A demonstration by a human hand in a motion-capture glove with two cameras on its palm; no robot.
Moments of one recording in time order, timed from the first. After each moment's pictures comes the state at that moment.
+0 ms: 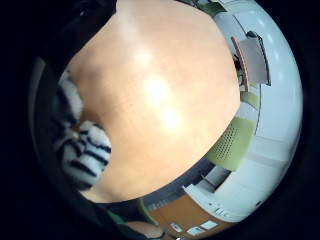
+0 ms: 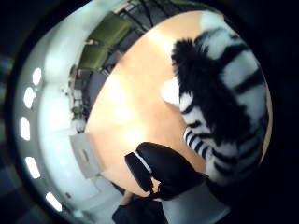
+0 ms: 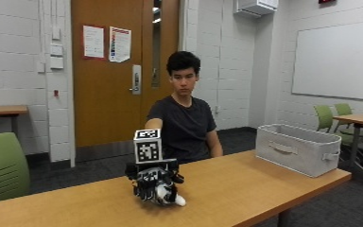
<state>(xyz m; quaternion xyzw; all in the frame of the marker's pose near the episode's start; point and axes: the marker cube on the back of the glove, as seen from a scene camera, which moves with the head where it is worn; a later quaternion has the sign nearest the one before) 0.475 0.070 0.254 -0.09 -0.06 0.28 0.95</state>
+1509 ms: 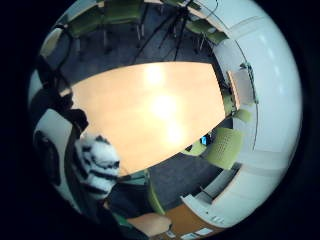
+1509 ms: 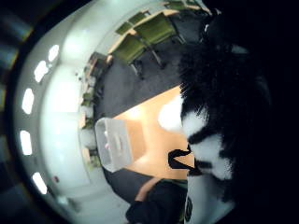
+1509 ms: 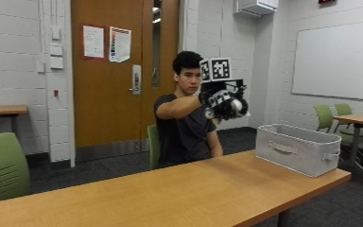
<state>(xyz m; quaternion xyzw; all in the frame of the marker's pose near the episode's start) 0.241 0.000 0.014 -0.01 -0.06 0.20 0.98</state>
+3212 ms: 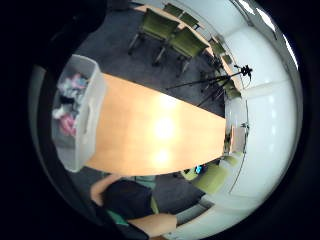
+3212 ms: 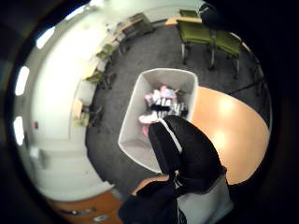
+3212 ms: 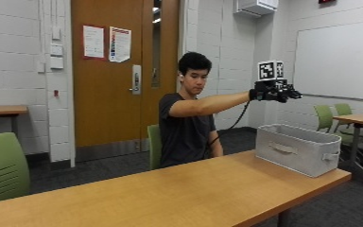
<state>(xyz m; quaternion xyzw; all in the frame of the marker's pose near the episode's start) -0.091 -0.022 -0.012 0.03 -0.04 -0.19 0.98</state>
